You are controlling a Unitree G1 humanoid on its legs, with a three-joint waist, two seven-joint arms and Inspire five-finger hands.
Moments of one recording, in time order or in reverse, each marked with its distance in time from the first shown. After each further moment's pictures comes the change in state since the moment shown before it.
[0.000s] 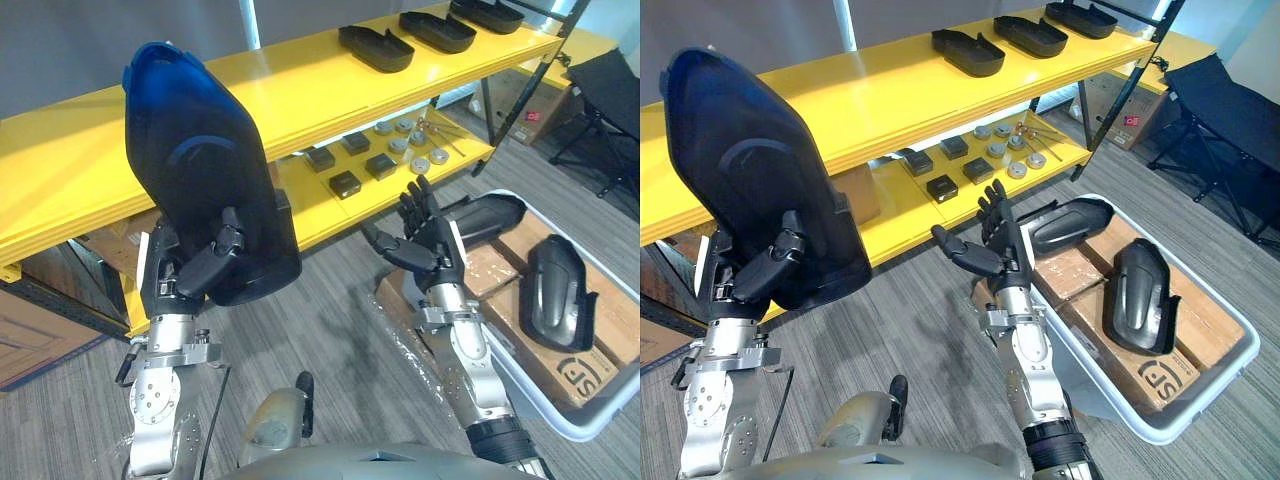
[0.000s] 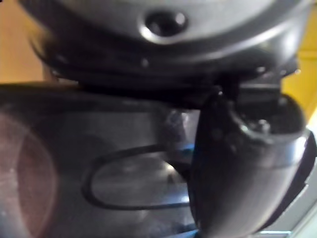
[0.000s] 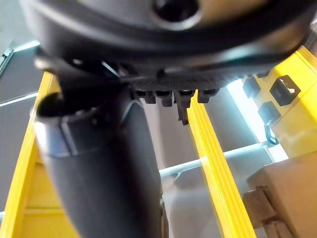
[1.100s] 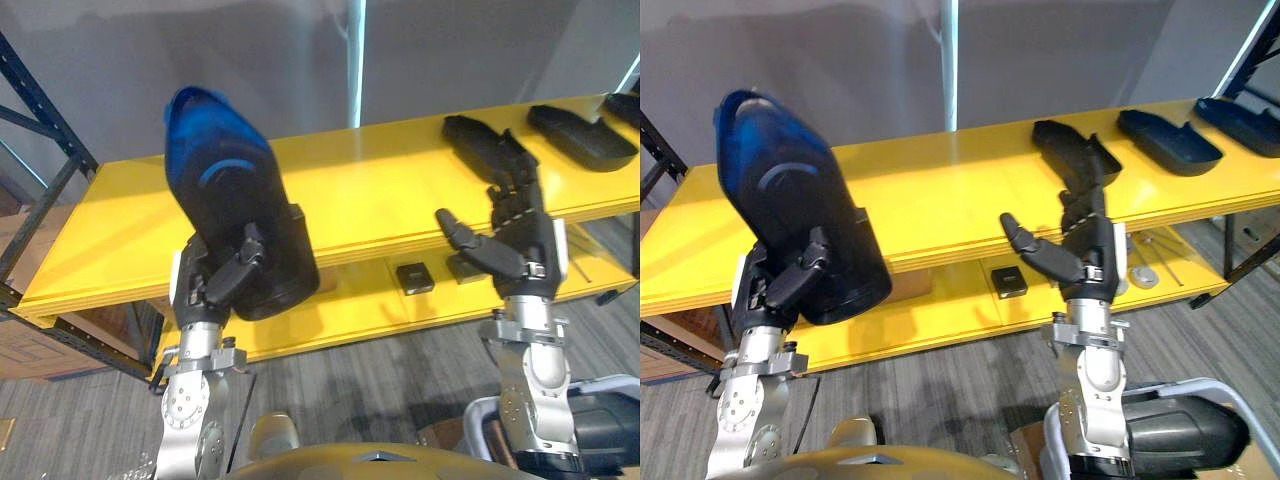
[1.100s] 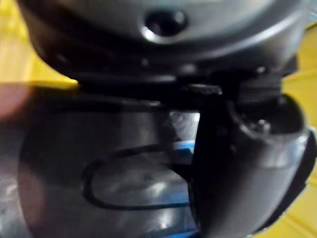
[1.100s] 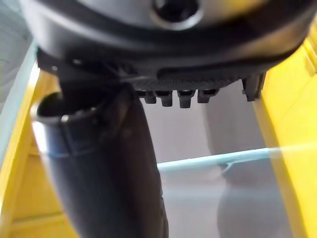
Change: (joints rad) left arm -0.020 -0.058 -0.135 0.029 0.028 0.052 0.062; right arm 0.131 -0.075 -0.255 -0.203 0.002 -0.075 0.010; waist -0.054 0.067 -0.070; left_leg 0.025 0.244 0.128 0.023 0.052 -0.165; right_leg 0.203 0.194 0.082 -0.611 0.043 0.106
